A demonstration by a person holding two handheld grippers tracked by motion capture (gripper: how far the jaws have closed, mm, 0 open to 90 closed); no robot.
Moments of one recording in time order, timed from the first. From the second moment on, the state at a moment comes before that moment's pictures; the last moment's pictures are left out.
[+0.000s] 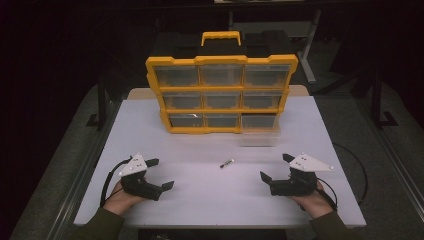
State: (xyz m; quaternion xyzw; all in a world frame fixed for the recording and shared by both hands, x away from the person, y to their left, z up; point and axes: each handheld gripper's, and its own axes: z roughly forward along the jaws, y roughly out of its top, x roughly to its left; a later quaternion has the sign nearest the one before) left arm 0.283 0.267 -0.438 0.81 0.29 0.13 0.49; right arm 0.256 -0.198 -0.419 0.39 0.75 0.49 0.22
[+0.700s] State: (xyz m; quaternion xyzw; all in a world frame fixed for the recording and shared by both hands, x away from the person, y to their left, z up) left arm 0.285 0.265 -0.437 0.82 0.29 0.13 0.48; right arm 0.249 -0.198 -0.435 0.35 0.76 0.50 0.22
